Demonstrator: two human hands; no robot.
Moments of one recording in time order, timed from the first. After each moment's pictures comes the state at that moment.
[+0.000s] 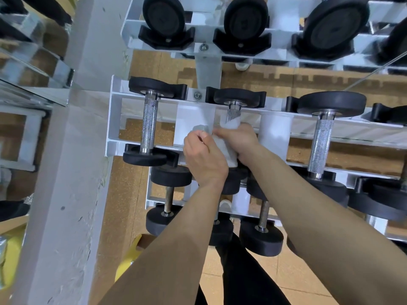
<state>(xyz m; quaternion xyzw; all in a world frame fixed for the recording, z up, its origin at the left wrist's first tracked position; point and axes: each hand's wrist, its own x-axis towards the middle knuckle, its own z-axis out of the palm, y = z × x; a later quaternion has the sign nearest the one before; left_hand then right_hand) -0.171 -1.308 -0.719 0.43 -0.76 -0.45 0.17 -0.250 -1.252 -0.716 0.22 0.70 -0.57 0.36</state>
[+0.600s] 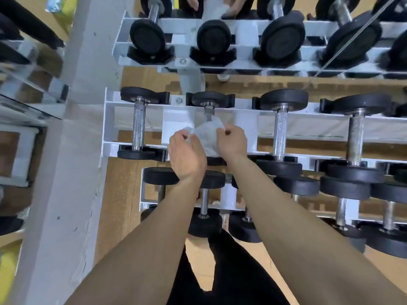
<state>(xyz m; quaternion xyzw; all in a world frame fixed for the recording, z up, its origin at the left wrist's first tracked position) -0.146 -1.300 -0.665 0.40 -0.82 -0.40 0.07 -0.203 -1.213 -0.672 0.16 0.83 -0.49 0.21</state>
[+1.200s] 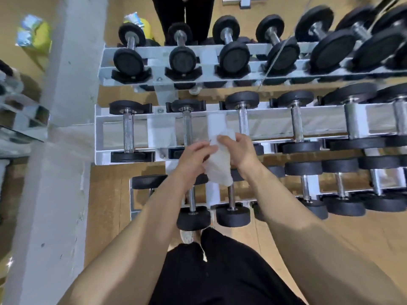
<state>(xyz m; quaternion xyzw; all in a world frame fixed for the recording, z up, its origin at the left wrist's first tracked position) -0.091 -1.281 -0.571 0.24 -0.57 -0.74 -0.25 -0.117 -1.140 -0.554 0.19 0.71 -0.65 0.19</state>
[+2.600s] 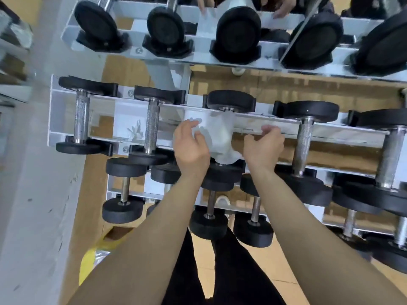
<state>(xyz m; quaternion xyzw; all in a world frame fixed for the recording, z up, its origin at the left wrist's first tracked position) -0.198 -1.144 -0.689 0.31 -0.83 -0.44 0.13 -0.252 -1.004 -0.674 0.24 0.87 -0.41 0.12</state>
